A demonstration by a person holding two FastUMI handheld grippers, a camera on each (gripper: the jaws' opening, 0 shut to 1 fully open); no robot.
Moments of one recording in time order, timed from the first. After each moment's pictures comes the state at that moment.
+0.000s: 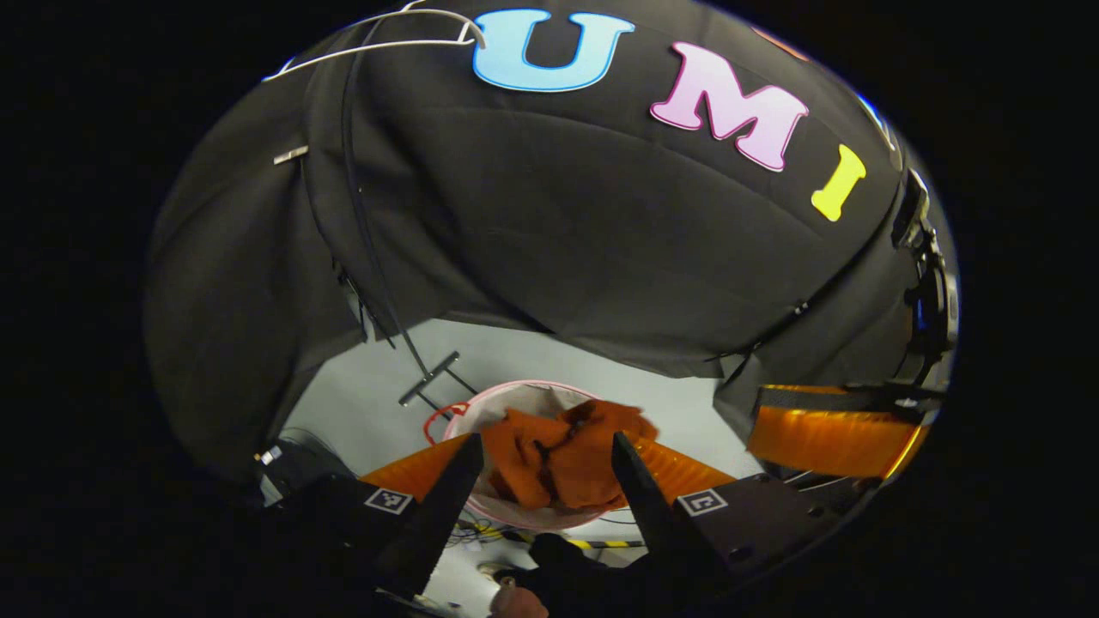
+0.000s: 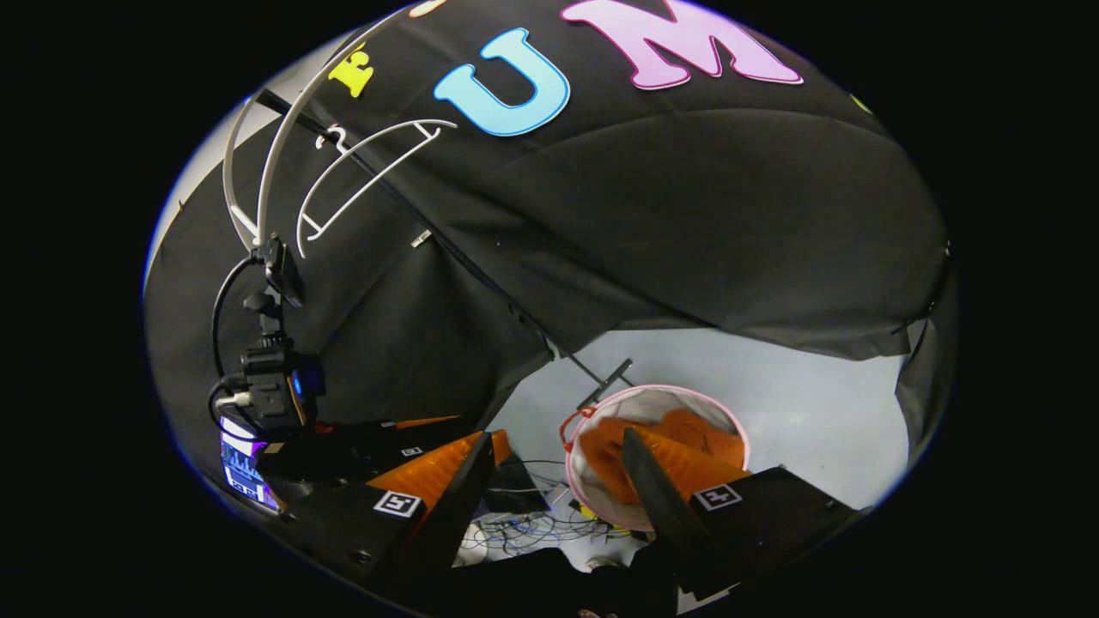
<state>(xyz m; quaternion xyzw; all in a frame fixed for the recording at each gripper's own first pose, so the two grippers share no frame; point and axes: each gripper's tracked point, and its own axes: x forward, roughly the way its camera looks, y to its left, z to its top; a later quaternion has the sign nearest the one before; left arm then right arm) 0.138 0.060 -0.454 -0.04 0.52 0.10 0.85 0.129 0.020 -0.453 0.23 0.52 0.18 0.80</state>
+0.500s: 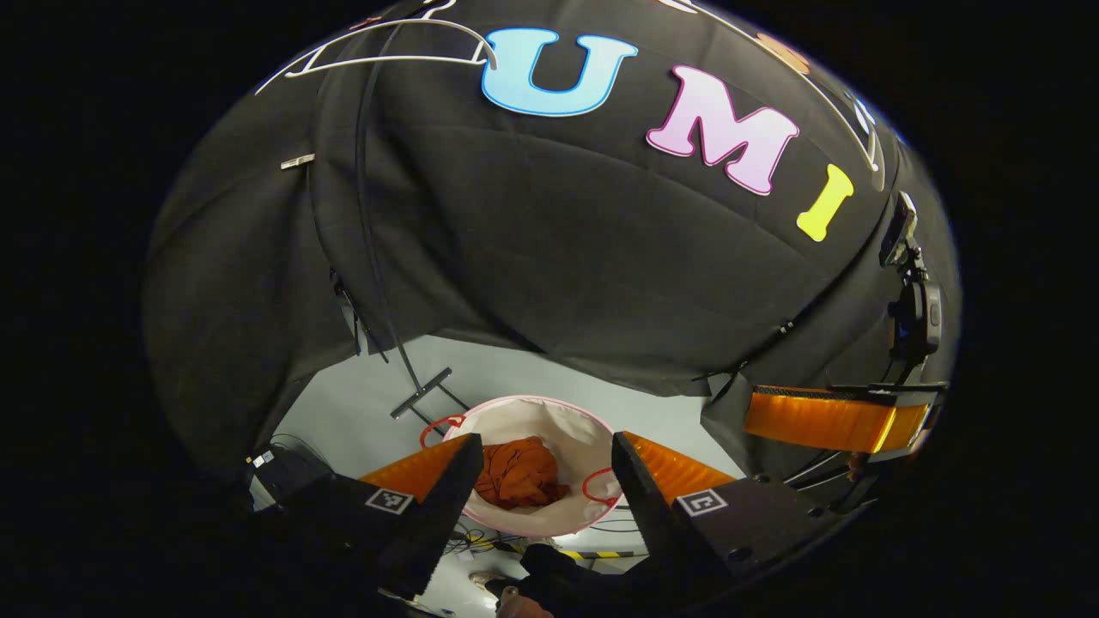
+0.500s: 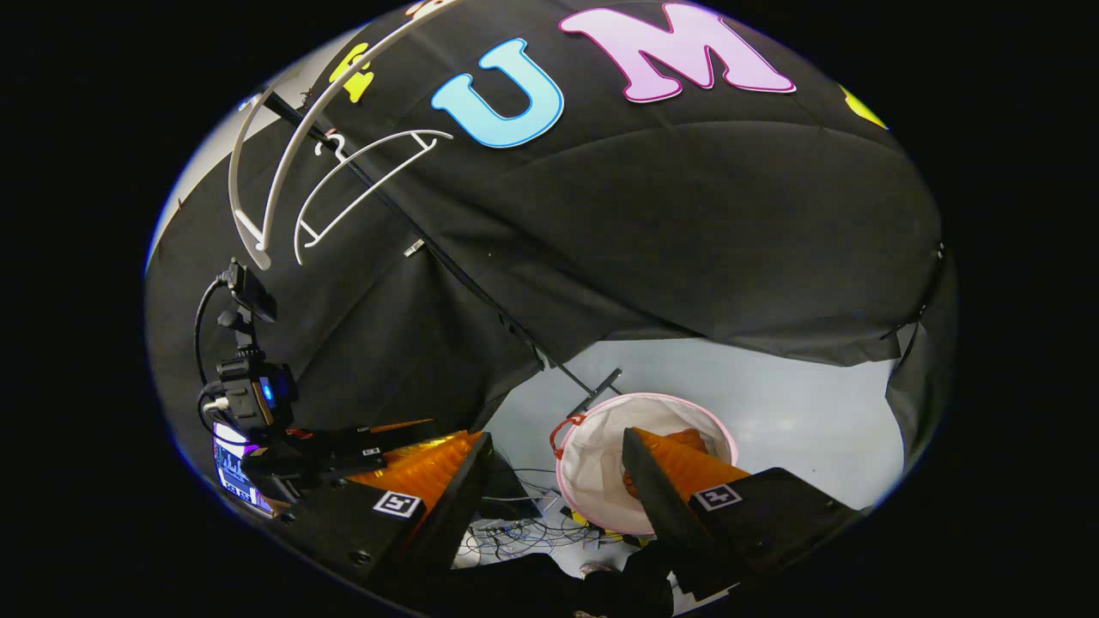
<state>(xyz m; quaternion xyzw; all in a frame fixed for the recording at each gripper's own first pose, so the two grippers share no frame) 0.134 0.060 -0.422 -0.08 0.47 0.10 0.87 0.123 0.014 -0.441 0.23 0.51 0.16 0.81</state>
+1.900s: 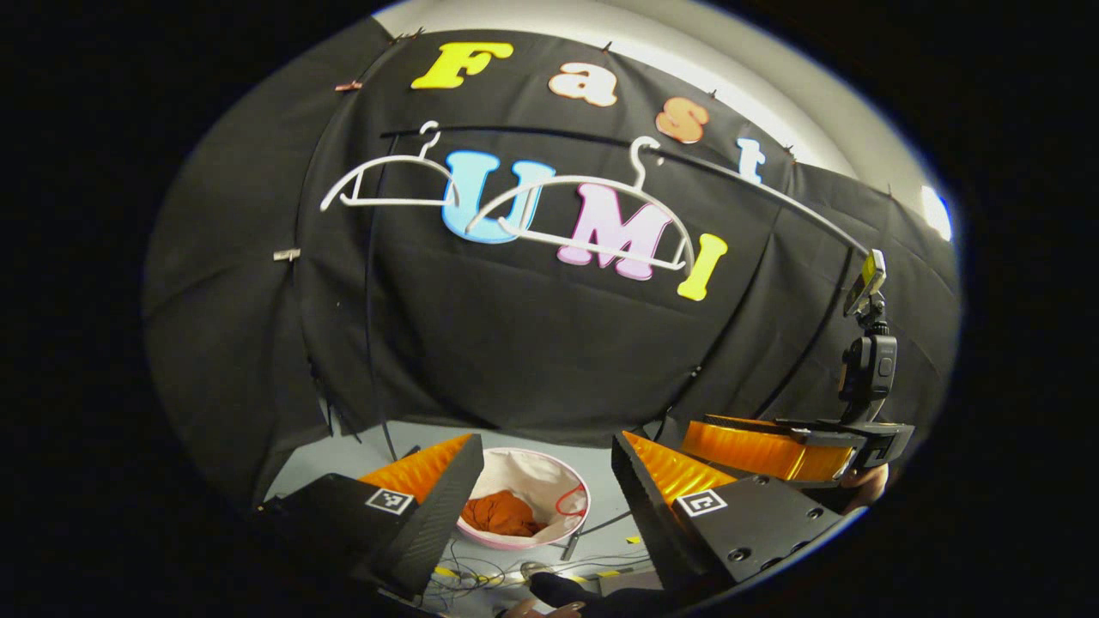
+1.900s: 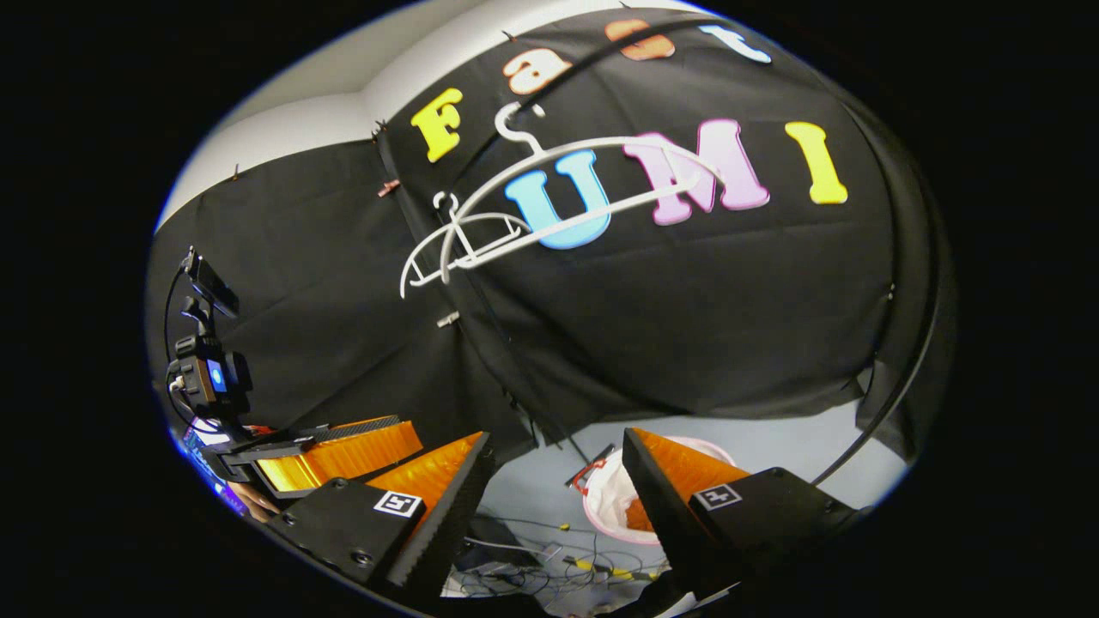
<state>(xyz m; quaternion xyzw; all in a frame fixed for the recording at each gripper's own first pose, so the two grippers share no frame) -0.010 0.042 -0.208 -0.05 0.29 -0.04 0.96 0.000 0.083 -0.244 0.19 0.31 0.09 0.93</state>
